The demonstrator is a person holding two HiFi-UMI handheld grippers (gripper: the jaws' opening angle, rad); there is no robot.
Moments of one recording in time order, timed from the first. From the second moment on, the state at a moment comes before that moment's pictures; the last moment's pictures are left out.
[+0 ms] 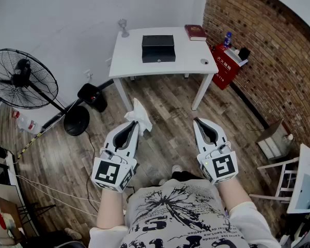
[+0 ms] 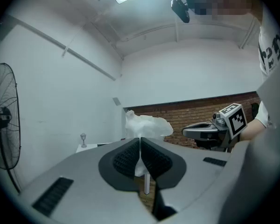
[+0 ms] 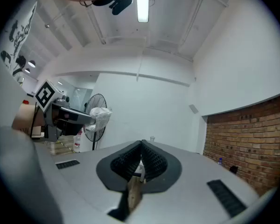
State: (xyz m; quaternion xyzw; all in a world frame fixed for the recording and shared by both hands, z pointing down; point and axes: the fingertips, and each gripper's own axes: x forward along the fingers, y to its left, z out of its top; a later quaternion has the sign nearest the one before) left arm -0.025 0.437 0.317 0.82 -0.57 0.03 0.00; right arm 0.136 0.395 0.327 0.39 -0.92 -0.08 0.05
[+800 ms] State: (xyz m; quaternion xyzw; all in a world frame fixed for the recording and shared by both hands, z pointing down) left arm -0.048 0.381 0.344 0.82 -0.57 0.05 0.02; right arm 0.117 0.337 0.354 0.40 -0.91 -0.04 0.05
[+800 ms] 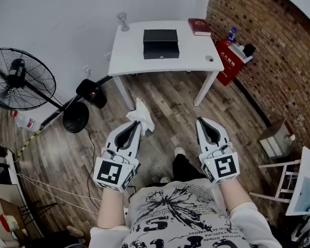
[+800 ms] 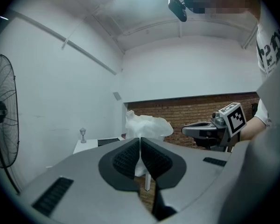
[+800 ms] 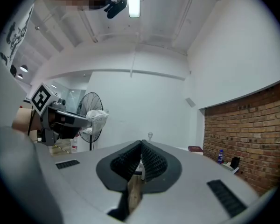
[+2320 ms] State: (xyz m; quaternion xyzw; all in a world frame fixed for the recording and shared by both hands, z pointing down) left arm -0.093 -0.183 0.419 0.80 -0.56 0.18 0.10; right arm 0.051 -0.229 0.383 0.36 -0.93 0.00 0.07
